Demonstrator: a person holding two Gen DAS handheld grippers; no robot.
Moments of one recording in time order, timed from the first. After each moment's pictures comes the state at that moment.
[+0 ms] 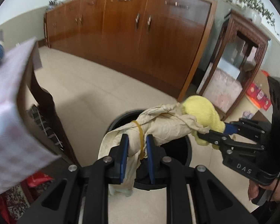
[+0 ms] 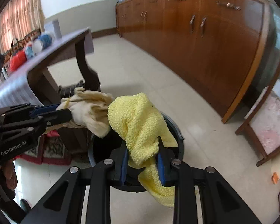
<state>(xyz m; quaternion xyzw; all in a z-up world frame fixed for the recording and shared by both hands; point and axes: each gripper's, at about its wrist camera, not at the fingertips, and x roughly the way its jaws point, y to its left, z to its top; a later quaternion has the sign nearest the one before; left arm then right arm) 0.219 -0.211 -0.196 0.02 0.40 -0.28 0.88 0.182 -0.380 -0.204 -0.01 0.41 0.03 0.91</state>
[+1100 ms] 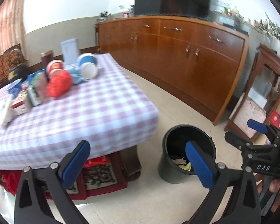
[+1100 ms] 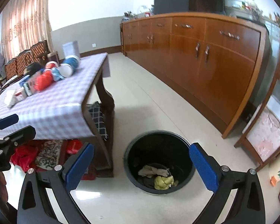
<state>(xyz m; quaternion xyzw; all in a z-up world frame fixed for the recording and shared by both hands) 0.086 -0.062 -0.080 -0.01 0.33 -0.09 0.94 0.132 -0.298 -0.105 -0.01 0.33 0.03 0.94</state>
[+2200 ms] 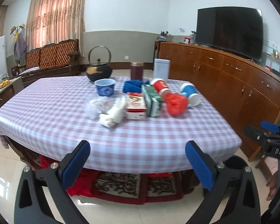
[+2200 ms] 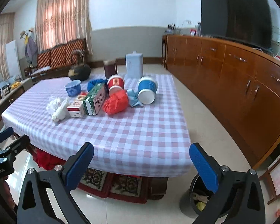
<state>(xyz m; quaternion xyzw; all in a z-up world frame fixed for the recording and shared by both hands) 0.081 0.140 -0.056 -0.07 0.27 0.10 0.96 0.173 -0.086 -0.044 -0.05 0.30 0.15 0.94</state>
